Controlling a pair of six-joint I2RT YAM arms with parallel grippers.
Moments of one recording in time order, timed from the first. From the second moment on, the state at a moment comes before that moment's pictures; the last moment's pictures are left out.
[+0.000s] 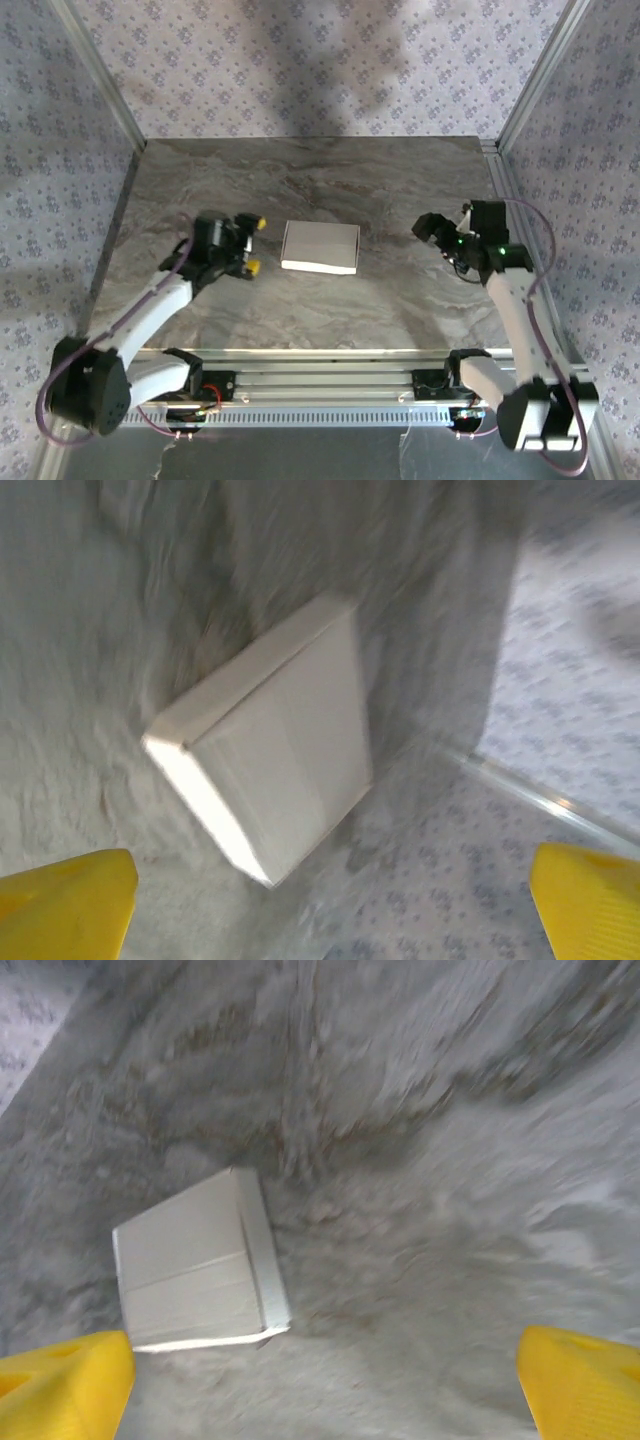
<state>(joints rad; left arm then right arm) -0.32 1.07 0.73 -0.33 0.22 -1.56 0.01 0.95 0.89 -0.74 -0.25 0.60</state>
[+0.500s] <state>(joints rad) -0.06 0.87 0.66 -0.66 -0.23 -0.52 0.09 0.86 0.32 -0.15 0.34 0.29</state>
